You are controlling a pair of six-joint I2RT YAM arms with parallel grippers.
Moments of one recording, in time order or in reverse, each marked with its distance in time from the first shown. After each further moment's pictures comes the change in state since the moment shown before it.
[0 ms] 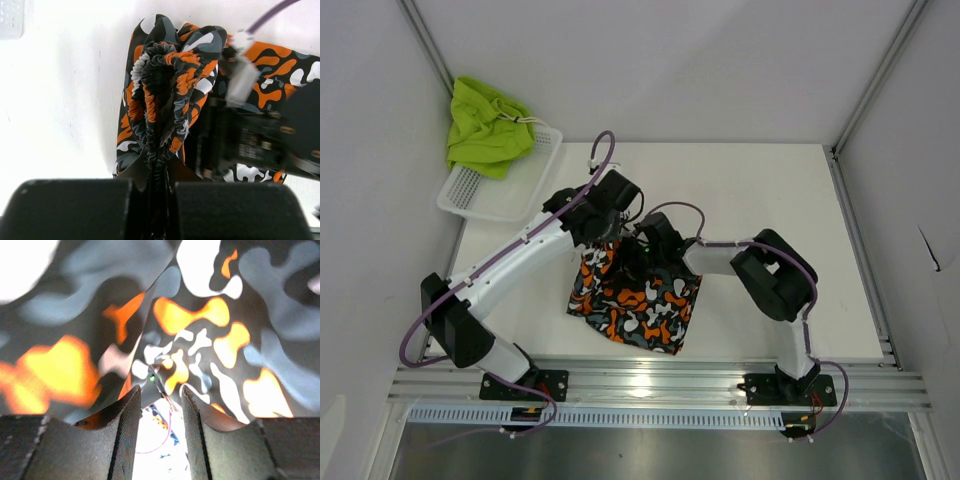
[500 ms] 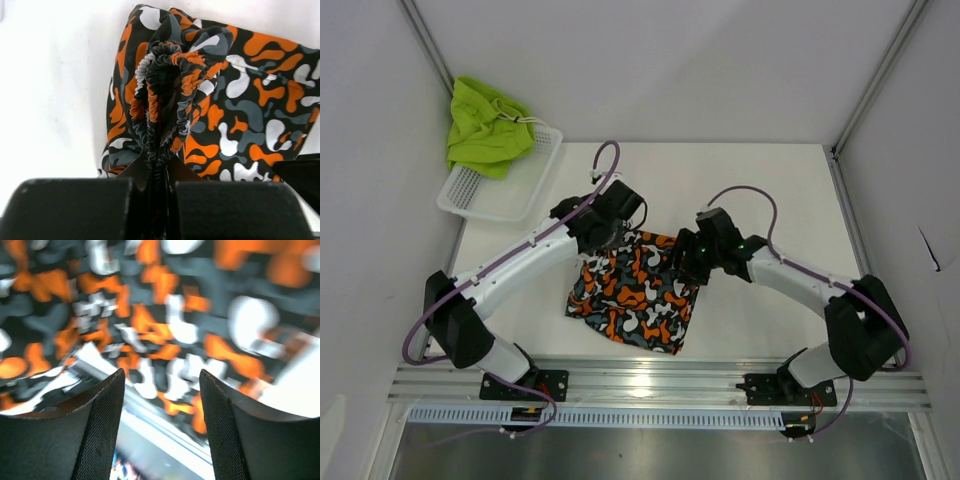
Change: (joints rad) left arm -0.016 -0.002 -0.090 0.055 0.002 -0.047; right arm -0.154 -0.539 -0.232 -0.470 0.344 -0.318
